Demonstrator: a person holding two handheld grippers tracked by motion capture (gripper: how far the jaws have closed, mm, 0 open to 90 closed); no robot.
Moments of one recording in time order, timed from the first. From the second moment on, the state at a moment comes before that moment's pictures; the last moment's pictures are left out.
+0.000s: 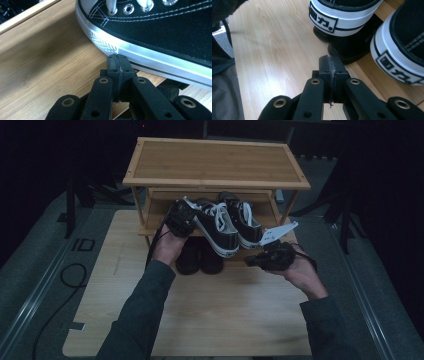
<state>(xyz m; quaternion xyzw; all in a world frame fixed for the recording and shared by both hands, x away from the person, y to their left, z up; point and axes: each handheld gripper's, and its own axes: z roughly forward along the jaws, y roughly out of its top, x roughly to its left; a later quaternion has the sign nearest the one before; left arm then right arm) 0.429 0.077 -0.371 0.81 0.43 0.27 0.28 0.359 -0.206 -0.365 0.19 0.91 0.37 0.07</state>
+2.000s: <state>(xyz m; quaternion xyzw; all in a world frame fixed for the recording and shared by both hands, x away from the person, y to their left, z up) 0.421 0.109 -0.376 0.80 0.45 0.28 0.28 0.375 -0.142 -0.376 0.17 0.89 0.41 0.09</state>
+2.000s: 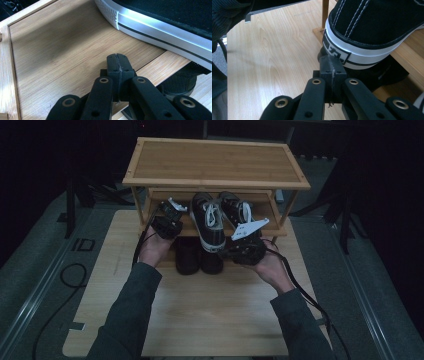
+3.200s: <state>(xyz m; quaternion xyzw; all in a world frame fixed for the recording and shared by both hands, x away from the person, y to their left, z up) 0.421 0.111 -0.376 0.80 0.45 0.28 0.29 0.385 -0.130 -0.380 0.19 0.87 0.44 0.10</state>
